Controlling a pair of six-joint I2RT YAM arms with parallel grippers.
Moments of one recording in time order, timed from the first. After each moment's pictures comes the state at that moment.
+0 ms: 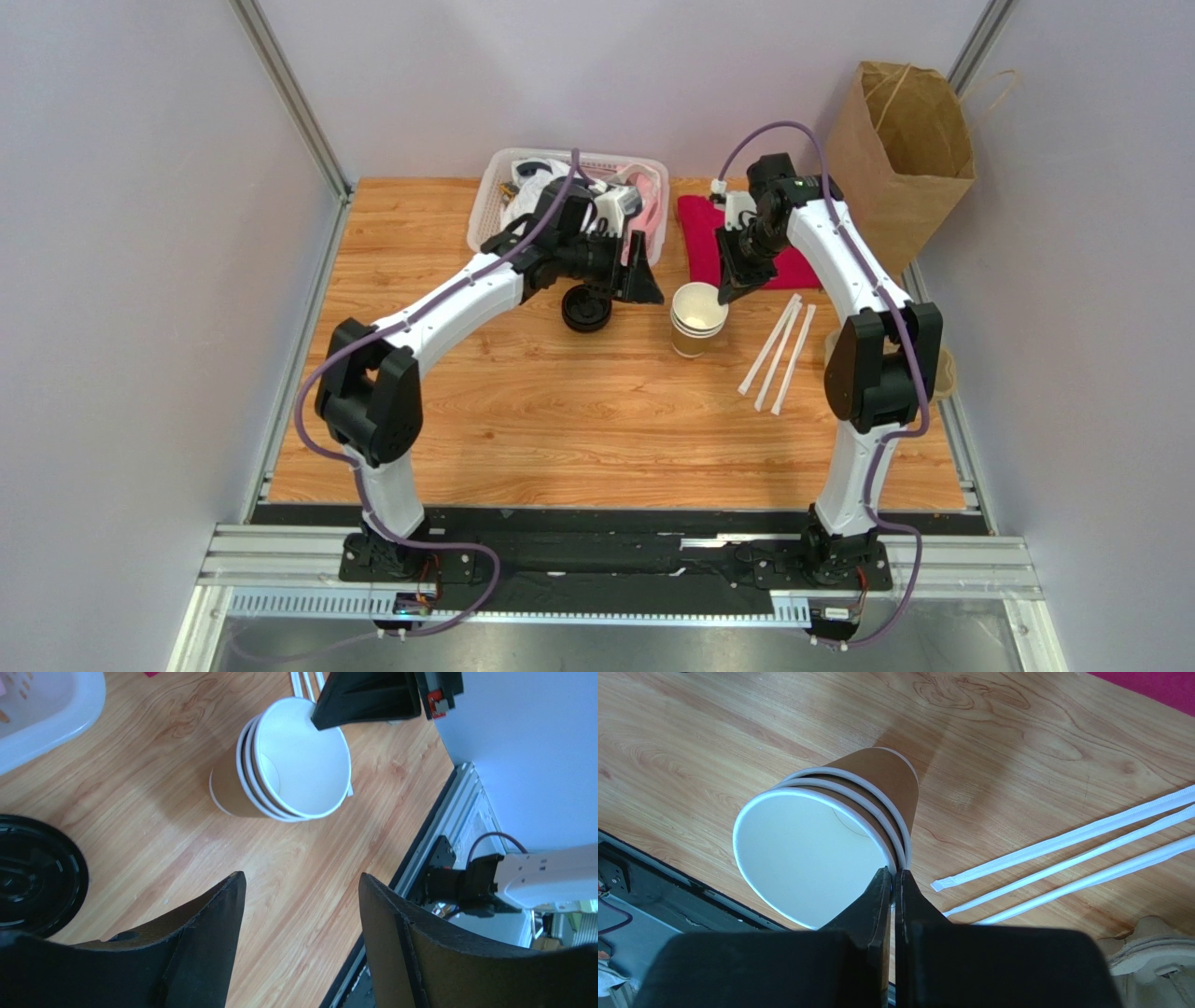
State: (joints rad) left arm -0.58 1.80 1.53 -0.35 0.60 -0.38; right arm 0.19 1.96 1.84 -1.15 -0.33 -0.08
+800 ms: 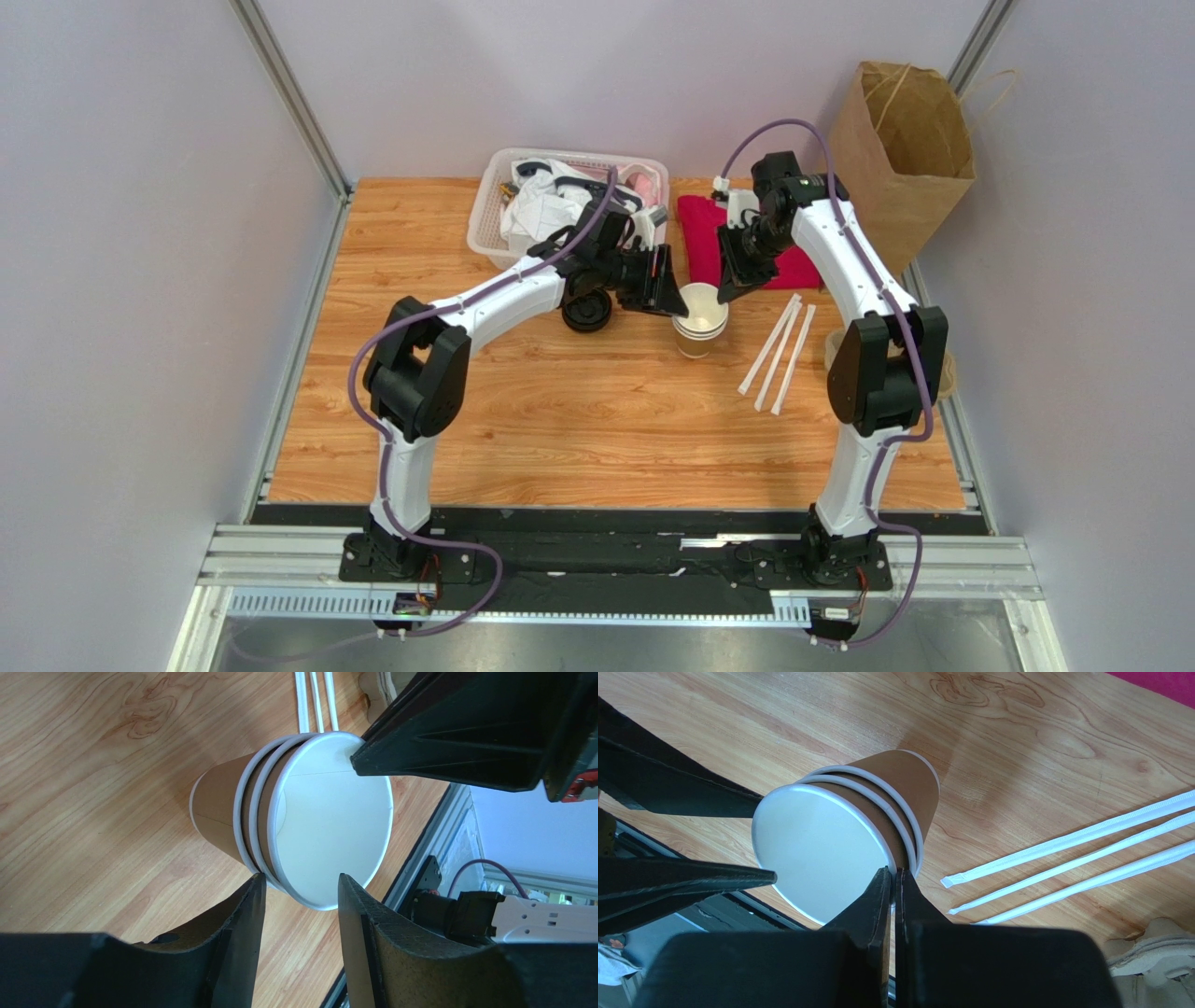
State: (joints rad) left arm -0.65 2.02 1.63 -0.27 0.58 -0.53; right arm 0.19 1.94 1.84 -1.16 -0.37 -0.08
